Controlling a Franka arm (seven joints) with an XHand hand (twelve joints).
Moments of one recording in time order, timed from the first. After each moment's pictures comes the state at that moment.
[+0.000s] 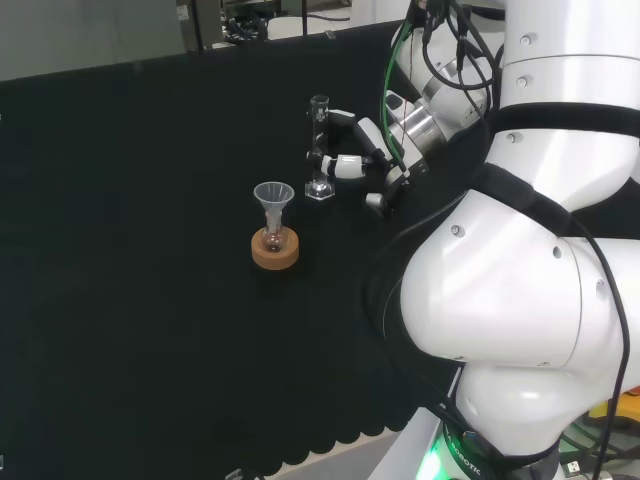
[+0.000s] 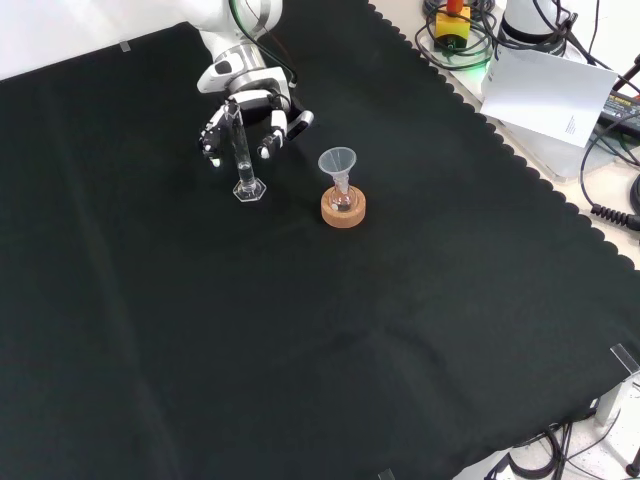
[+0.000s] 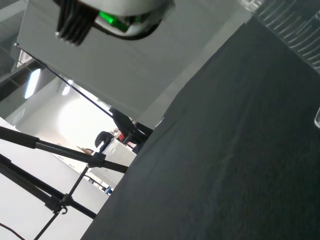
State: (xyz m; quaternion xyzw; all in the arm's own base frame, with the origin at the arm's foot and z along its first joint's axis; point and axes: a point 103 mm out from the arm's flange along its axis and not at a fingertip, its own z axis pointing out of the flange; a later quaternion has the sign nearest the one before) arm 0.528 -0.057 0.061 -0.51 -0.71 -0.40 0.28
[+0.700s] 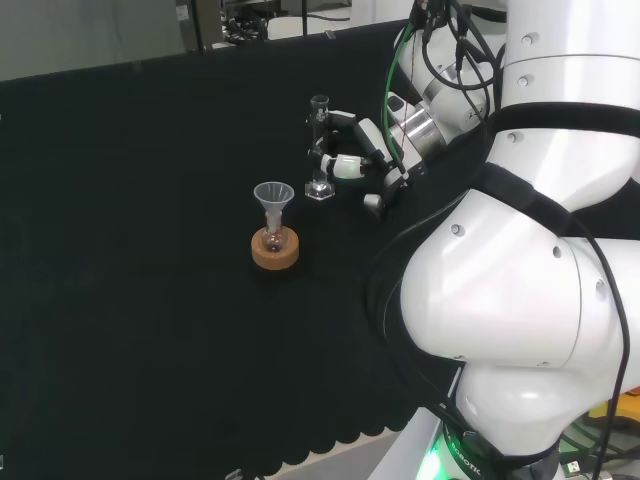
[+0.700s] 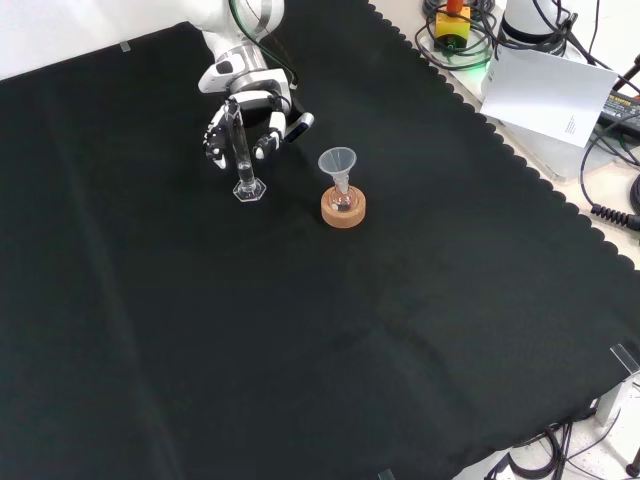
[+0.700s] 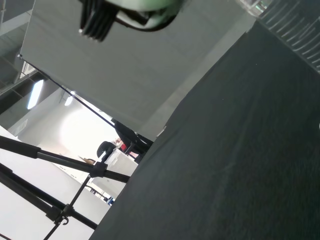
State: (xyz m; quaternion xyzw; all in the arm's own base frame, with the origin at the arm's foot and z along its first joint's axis) arm 0.529 -0.056 0.060 -0.51 -0.71 -0.41 0.27
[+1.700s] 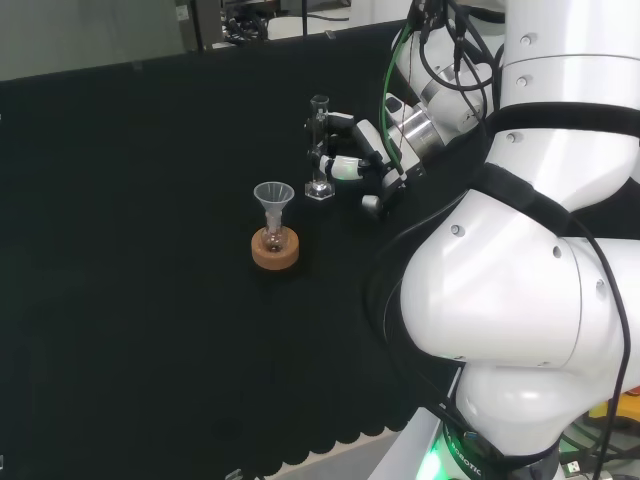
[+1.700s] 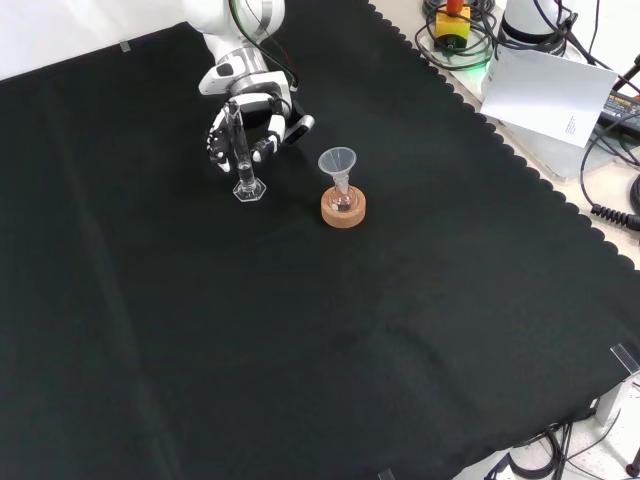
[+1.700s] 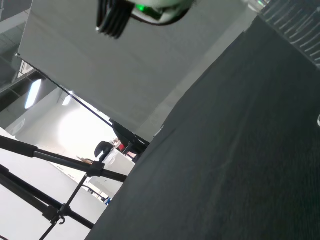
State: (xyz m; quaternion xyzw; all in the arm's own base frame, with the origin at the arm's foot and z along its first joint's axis) arm 0.530 -0.053 0.057 -0.51 -0.71 -0.41 0.27
